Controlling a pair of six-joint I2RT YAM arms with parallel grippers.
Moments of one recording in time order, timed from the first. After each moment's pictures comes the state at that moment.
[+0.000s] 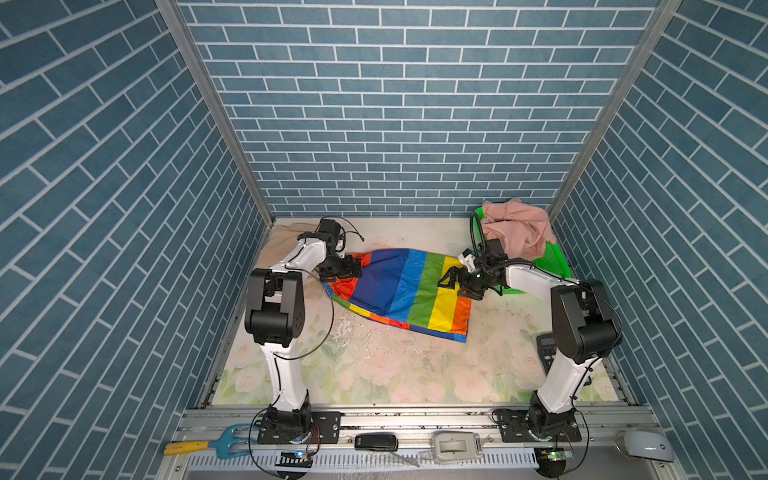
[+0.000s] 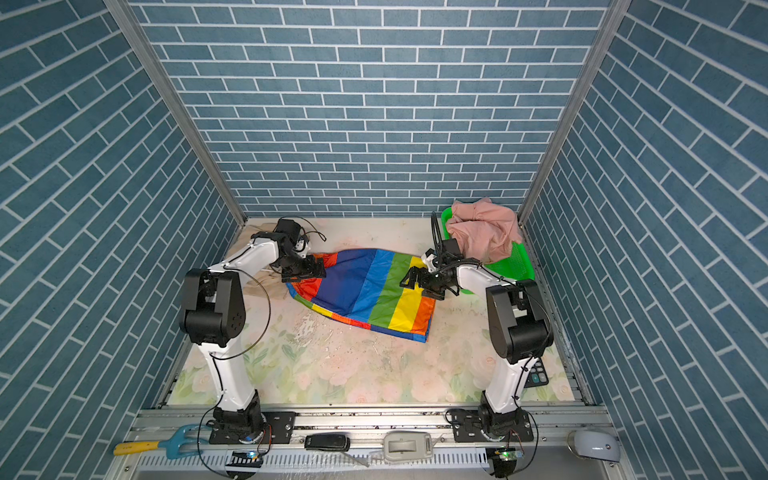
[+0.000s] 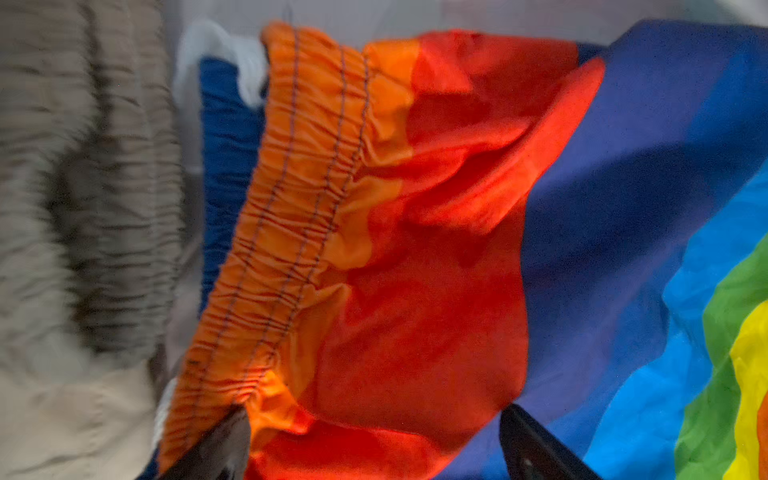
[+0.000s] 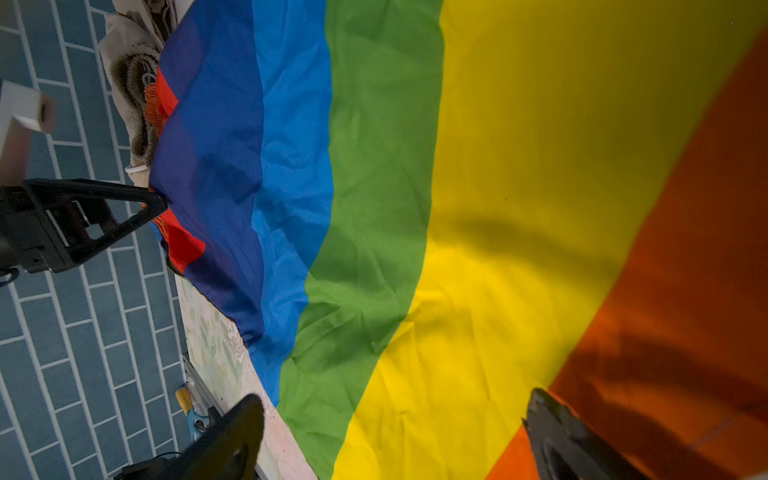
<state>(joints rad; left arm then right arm) -0.12 1.99 1.55 -0.85 0.21 -0.17 0.31 1.82 1.15 -0.43 -0.63 0.42</state>
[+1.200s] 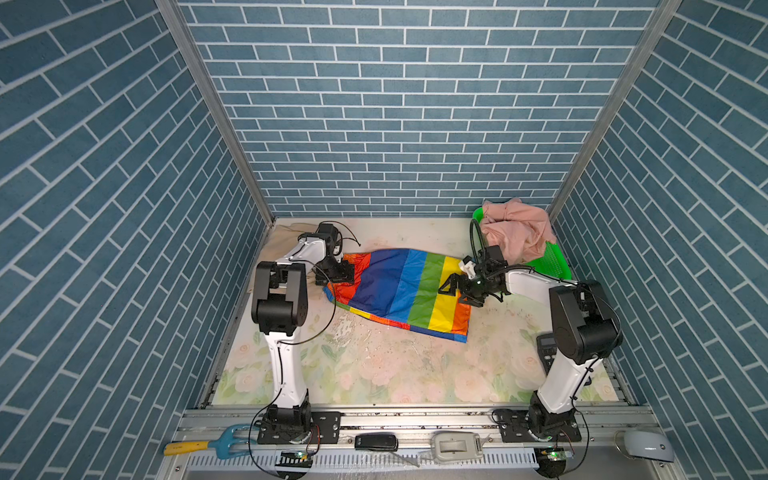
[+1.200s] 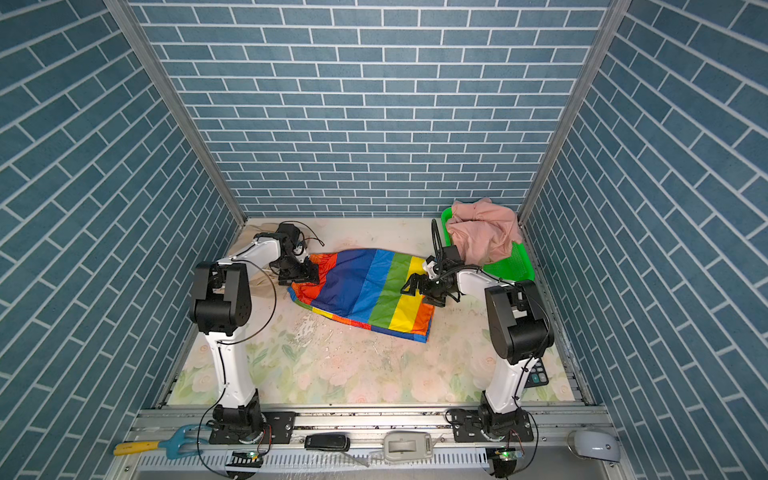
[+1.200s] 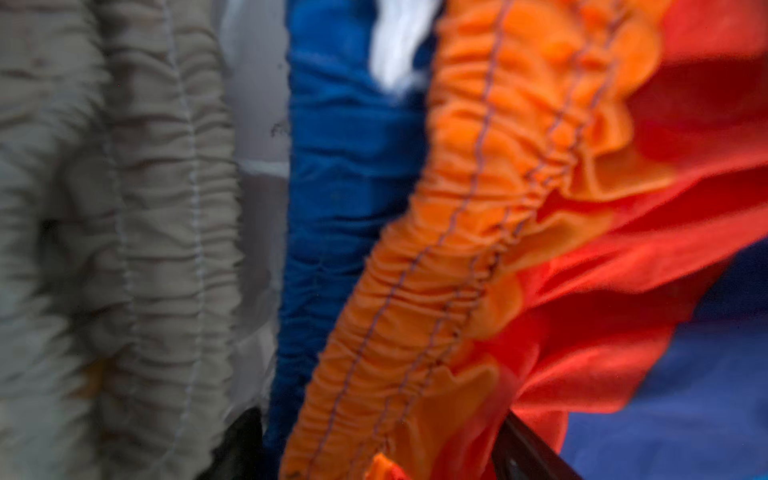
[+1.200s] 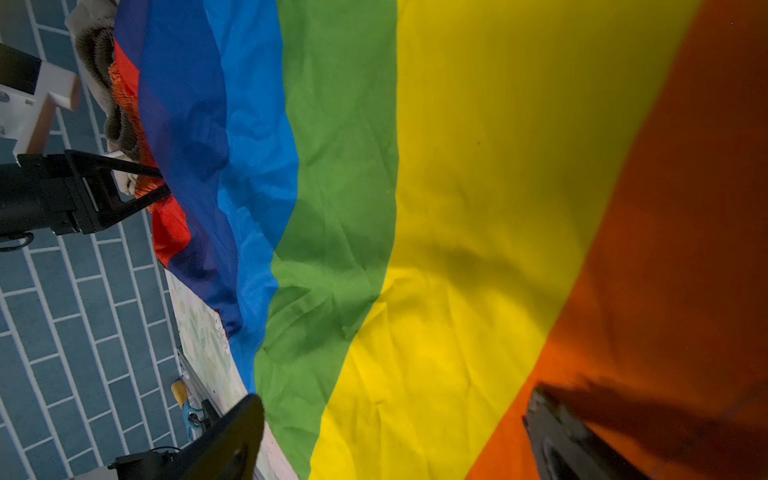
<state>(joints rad) -0.08 2.11 1.59 -0.89 0.18 -0.12 0.31 1.82 1.08 -0.39 -0.64 0.42</state>
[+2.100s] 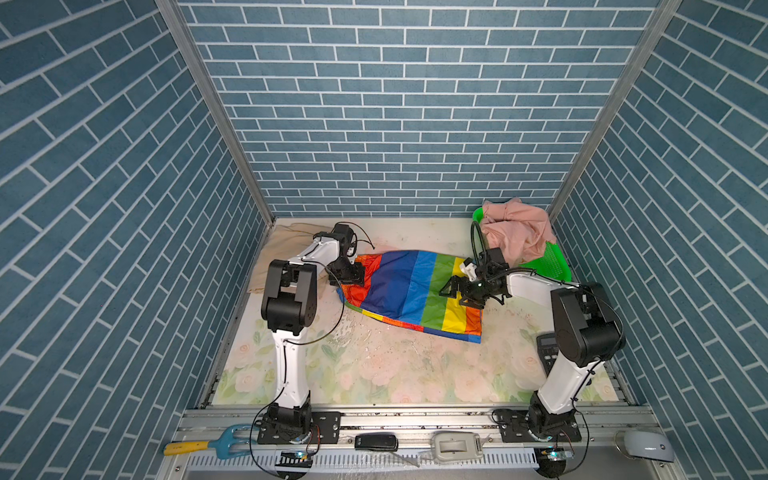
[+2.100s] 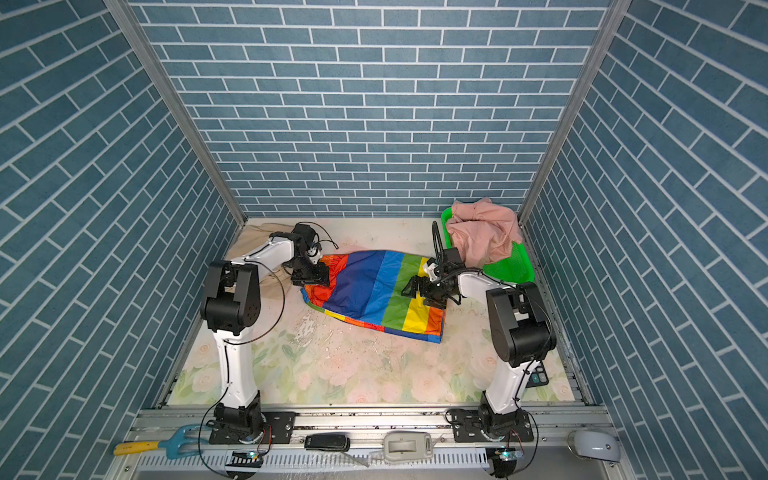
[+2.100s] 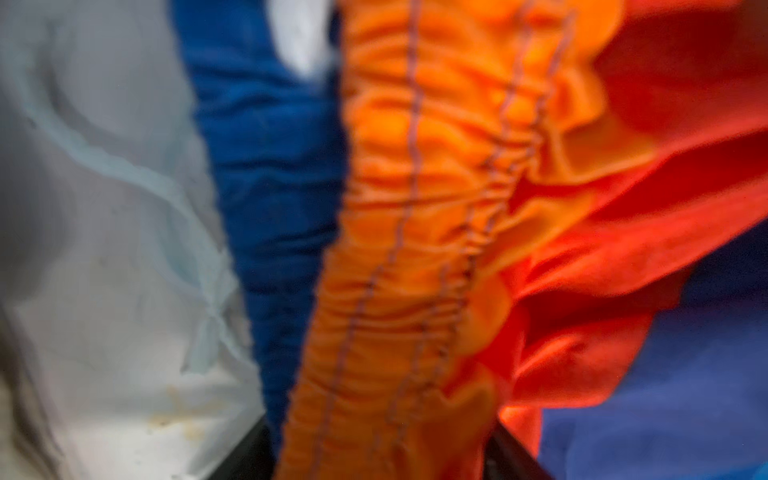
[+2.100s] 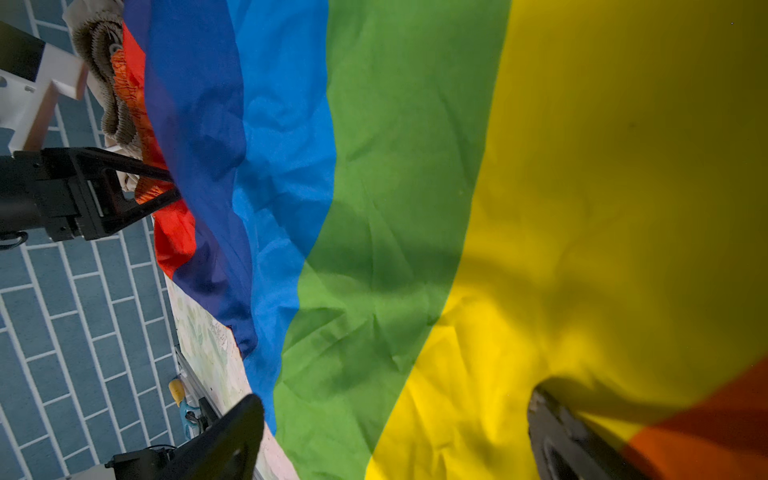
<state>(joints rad) -0.18 2.16 1.63 -0.93 0.18 -0.13 0.31 1.79 1.04 -0.37 -0.63 0.42</state>
